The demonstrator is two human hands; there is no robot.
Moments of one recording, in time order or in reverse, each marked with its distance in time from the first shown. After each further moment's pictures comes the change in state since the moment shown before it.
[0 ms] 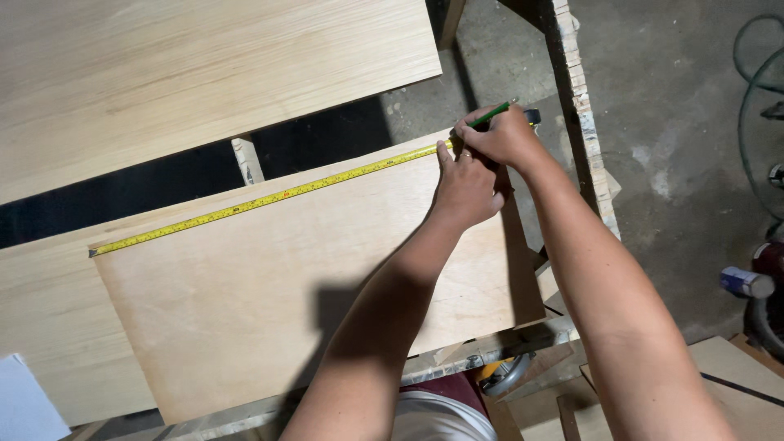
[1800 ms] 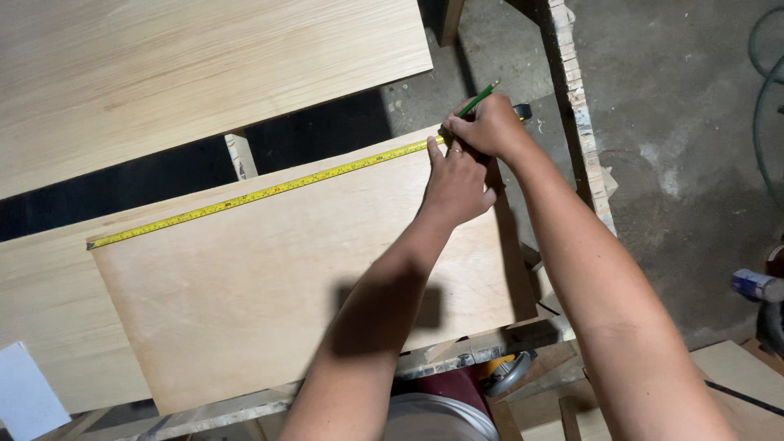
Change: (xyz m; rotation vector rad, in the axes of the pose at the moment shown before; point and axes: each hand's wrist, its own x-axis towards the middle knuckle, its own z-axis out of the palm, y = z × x) left_hand -0.004 0.004 -0.001 0.021 -0.048 -0.056; right_hand 0.008 -0.005 -0.005 0.026 -0.060 0.004
